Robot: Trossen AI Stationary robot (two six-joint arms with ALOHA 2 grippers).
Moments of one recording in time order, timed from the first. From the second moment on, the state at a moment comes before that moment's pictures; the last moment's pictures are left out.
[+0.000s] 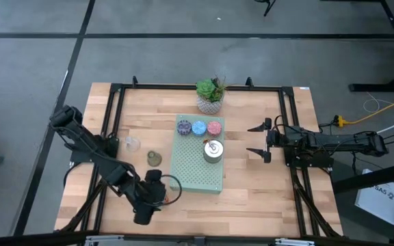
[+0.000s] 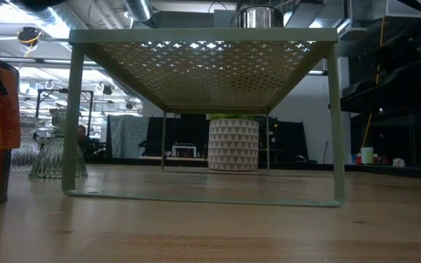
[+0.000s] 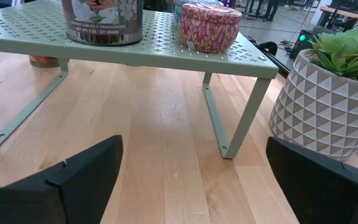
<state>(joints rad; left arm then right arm) -0.71 1.51 1.17 -0.65 -0.18 -0.69 -0.03 0.28 0.01 0.02 0.07 -0.09</state>
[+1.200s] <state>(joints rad) -0.69 1.52 1.17 -0.93 -0.25 -1.35 -0.03 0.28 0.01 0.02 0.07 -0.09</state>
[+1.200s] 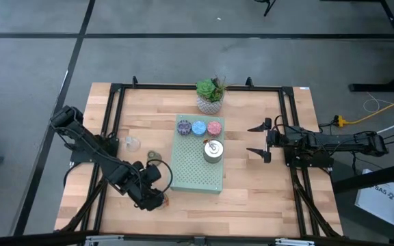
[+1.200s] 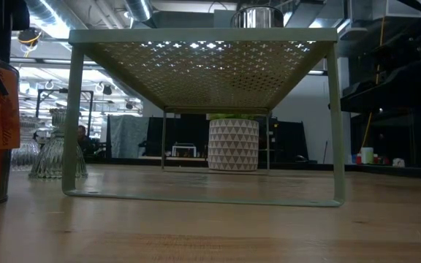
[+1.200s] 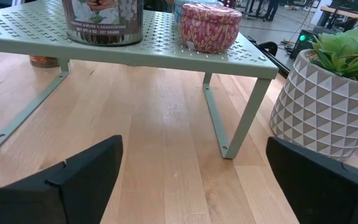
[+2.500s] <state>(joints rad) -0.69 1.63 1.17 -0.86 -0.09 -1.30 -0.03 0.28 0.01 0.02 0.07 -0.09</state>
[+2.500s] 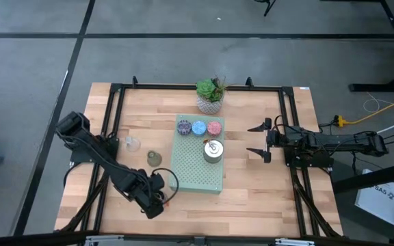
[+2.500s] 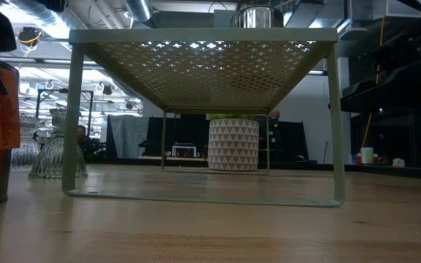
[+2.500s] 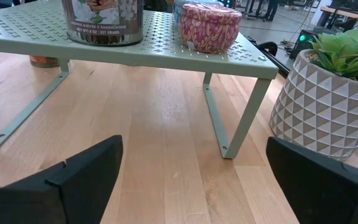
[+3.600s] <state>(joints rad) -0.69 1.63 1.17 -0.70 -0.09 -1.13 -0.03 0.28 0.01 0.02 0.07 -0.09</state>
